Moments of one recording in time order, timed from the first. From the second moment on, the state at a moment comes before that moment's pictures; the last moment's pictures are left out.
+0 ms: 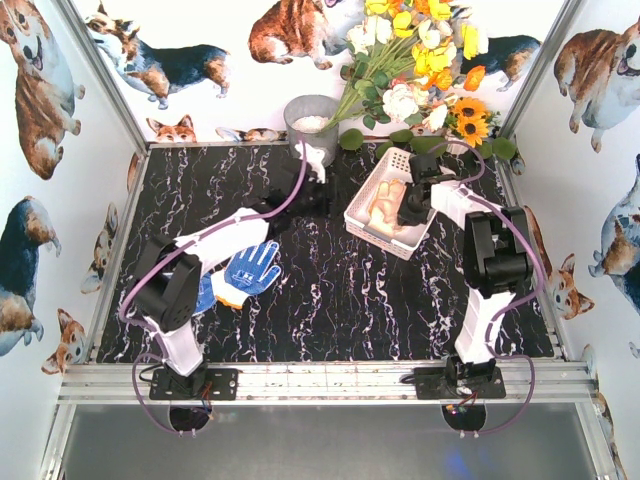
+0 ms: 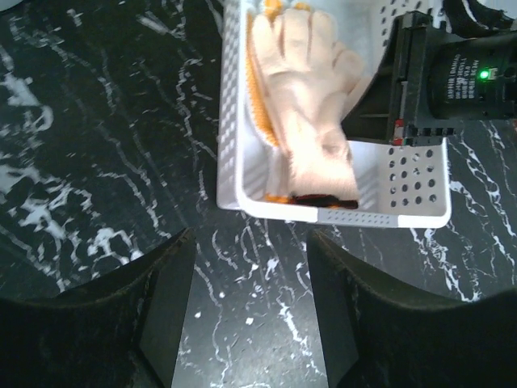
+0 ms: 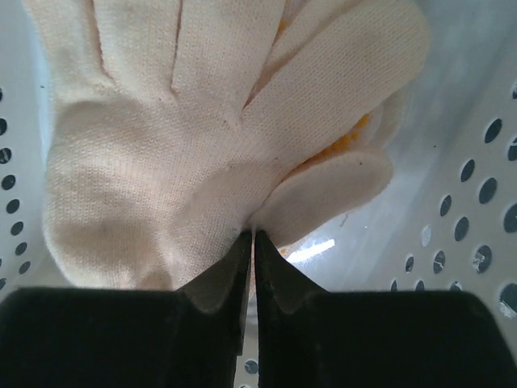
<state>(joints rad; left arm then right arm) -0.61 1.79 1.30 0.02 0.13 -0.41 0.14 1.93 1.37 -0.52 -0.01 0.50</state>
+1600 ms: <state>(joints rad) -0.42 1.30 0.75 -0.34 -0.05 -0.46 0.18 1.61 1.36 -0.49 -0.23 0.46</state>
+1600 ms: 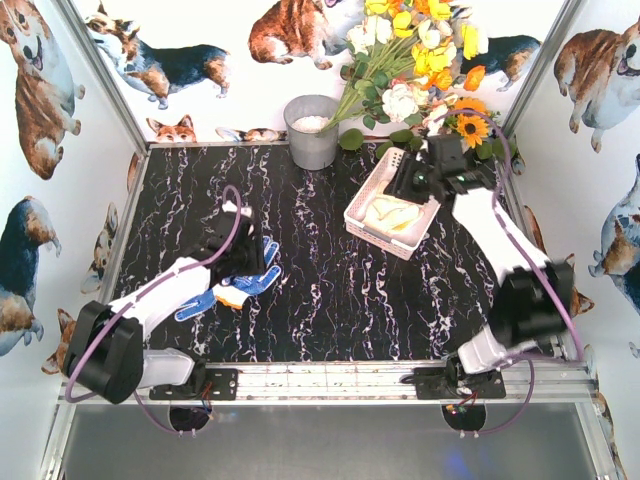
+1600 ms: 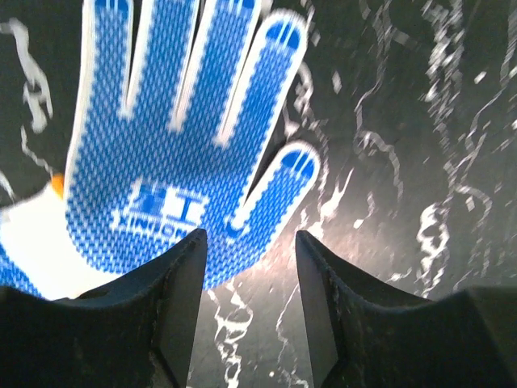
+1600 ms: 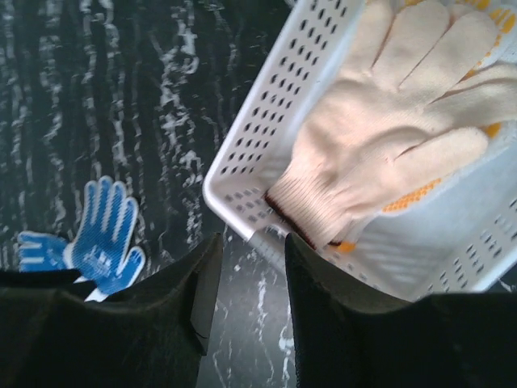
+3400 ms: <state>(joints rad) -1.07 1.48 0.63 0.14 -0.06 -1.01 0.50 0.79 0.53 -0.50 -0.29 0.88</state>
